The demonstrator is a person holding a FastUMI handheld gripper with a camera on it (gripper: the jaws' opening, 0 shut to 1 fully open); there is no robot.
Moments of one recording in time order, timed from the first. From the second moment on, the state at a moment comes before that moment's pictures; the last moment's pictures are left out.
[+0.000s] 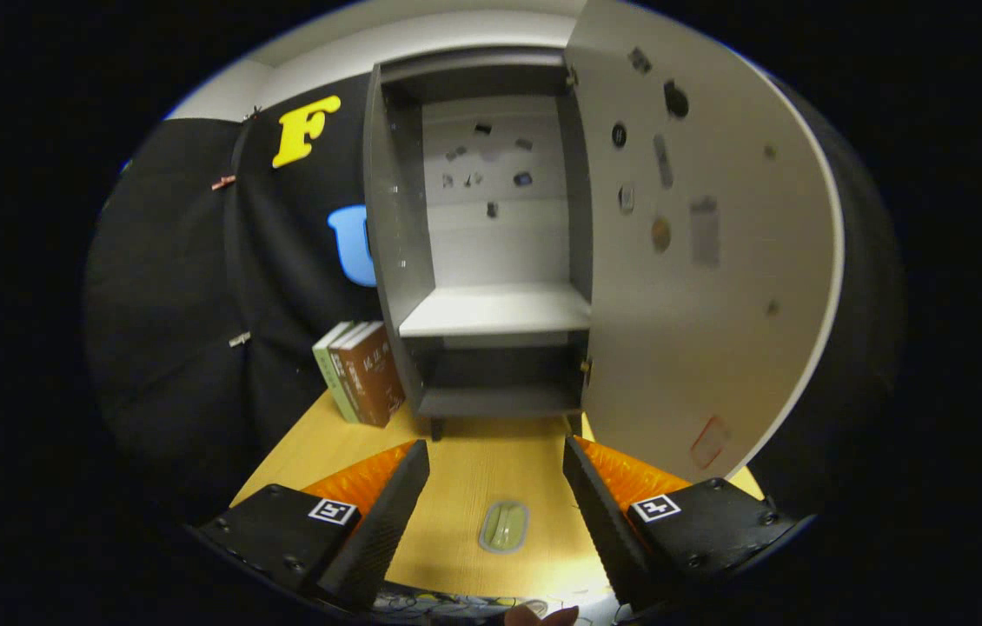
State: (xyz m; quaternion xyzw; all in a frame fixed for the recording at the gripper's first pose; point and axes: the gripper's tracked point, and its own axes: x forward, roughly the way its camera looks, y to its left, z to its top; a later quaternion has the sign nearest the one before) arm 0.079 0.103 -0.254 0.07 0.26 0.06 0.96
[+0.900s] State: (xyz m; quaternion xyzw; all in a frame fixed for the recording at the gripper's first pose) arm 0.123 0.119 -0.502 0.08 0.45 0.03 0.89
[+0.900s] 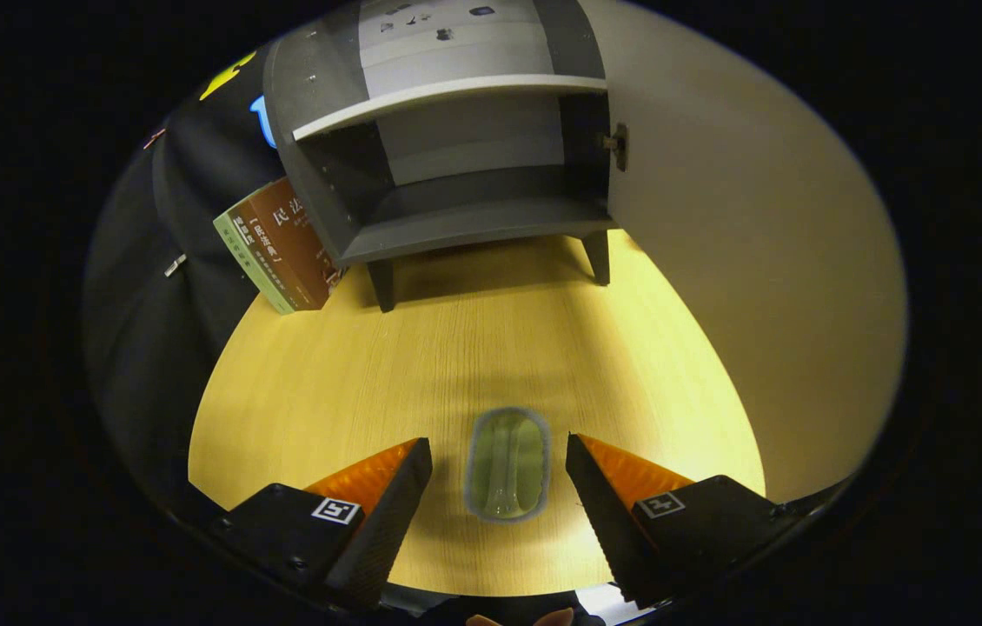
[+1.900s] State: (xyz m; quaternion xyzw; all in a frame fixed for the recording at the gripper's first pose) arm 0.137 0.122 -0.591 0.03 0.49 0.01 0.87
